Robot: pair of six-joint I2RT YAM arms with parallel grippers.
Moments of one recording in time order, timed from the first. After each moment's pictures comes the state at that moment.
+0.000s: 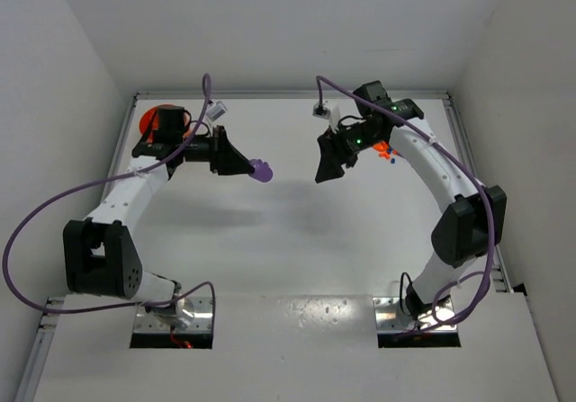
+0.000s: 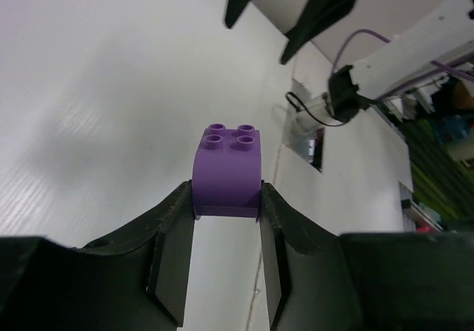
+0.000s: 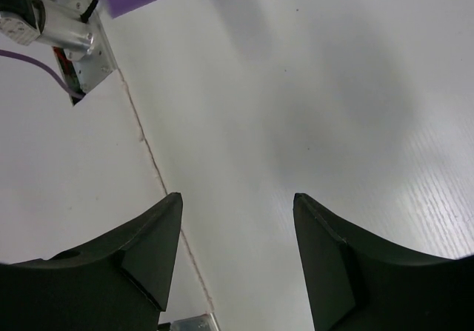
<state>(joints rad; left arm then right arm) -0.08 1.42 1.11 -0.34 1.23 -0.03 0.35 1.71 1.60 -1.03 -0.78 -0.39</state>
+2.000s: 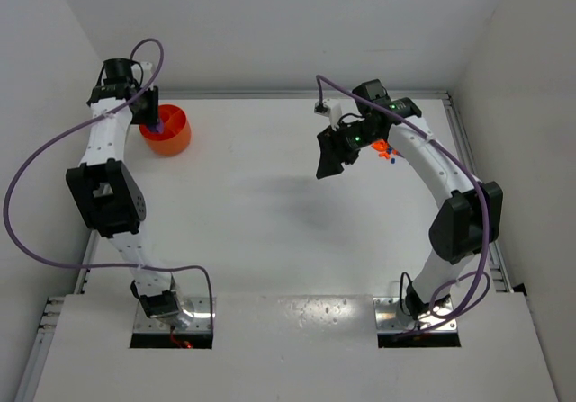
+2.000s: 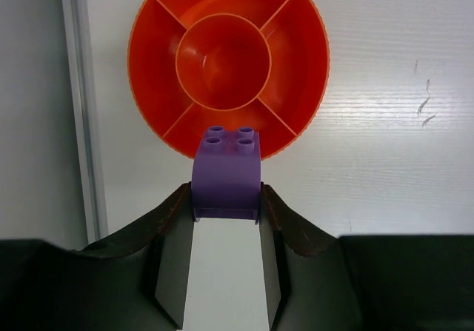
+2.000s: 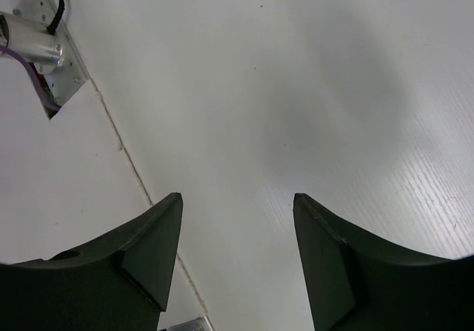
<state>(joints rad) 0.24 1.92 1.84 -0.76 0.08 0.17 0.34 1.73 1.60 -0.99 -0.71 -0.35</state>
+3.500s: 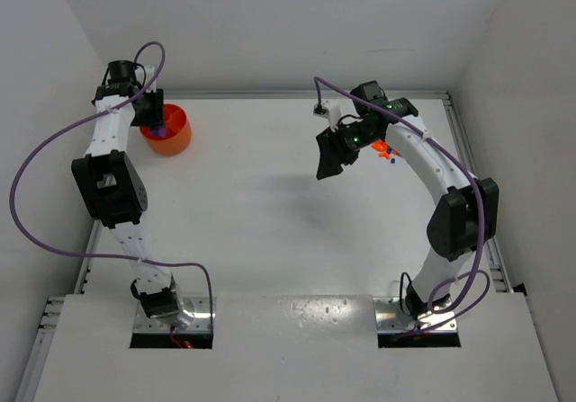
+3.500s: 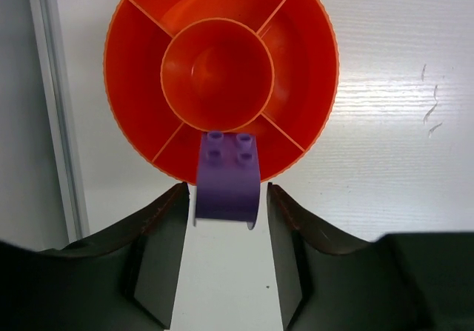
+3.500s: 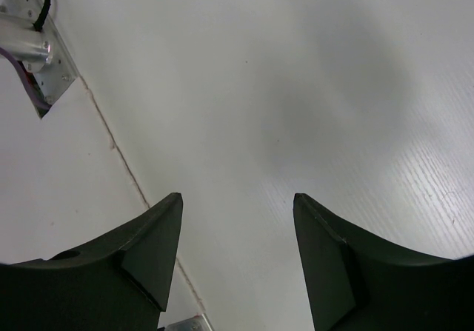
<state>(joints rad) 0.24 2.04 1.92 -0.78 0.11 0.17 0.34 1.76 1.60 -0.99 -0.69 -0.35</state>
